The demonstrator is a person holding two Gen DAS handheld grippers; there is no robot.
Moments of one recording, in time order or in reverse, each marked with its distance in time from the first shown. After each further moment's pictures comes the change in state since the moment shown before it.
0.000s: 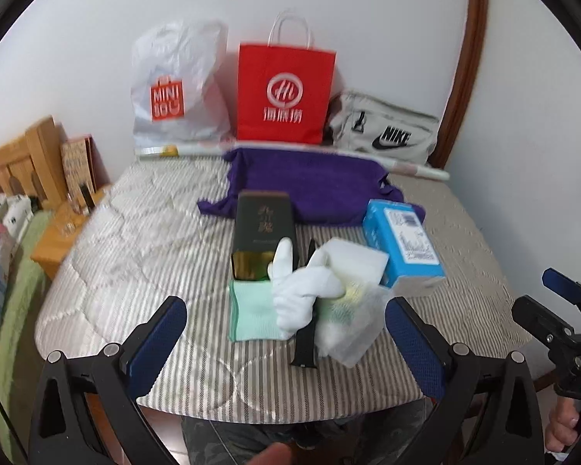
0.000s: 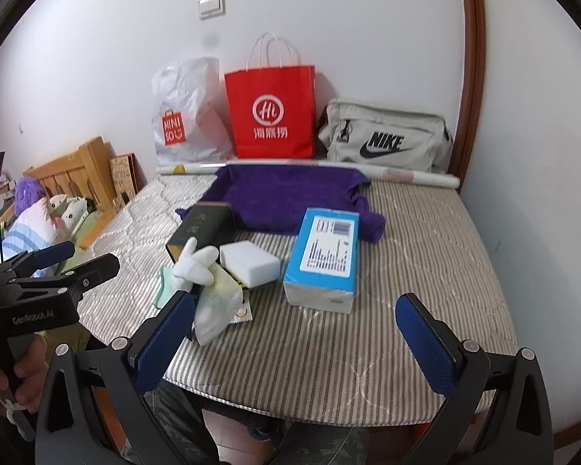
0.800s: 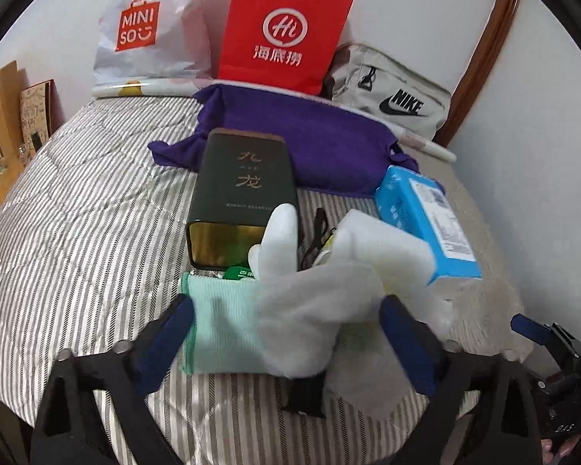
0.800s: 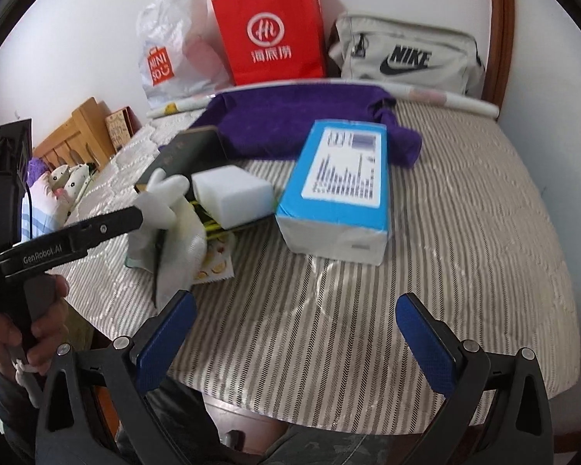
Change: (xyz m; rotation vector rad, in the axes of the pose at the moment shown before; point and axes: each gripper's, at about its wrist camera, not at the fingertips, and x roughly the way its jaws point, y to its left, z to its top) left arm 0.119 0.017 -0.008 -0.069 0.119 -0.121; right arm 0.107 -0.022 -0.035 0.051 0.222 0.083
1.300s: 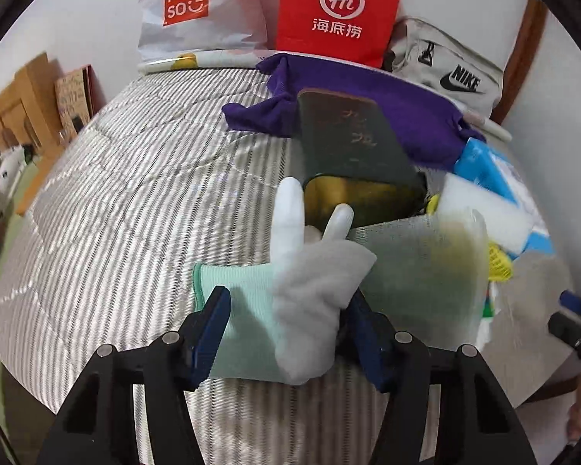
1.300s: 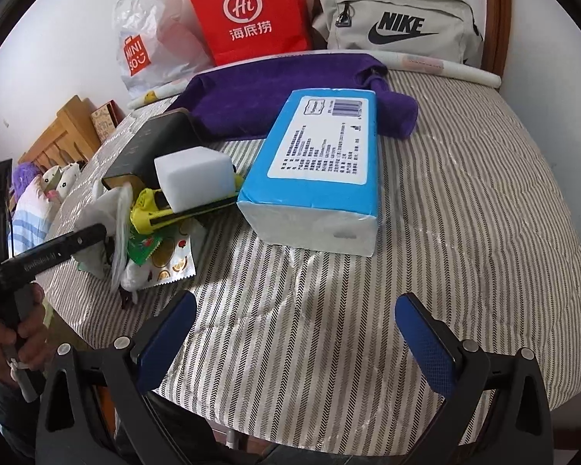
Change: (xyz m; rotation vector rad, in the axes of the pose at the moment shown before) left arm 0.011 0.046 -0.015 0.012 0.065 0.187; right arm 0.032 -0.016 0.004 0.036 0.066 0.006
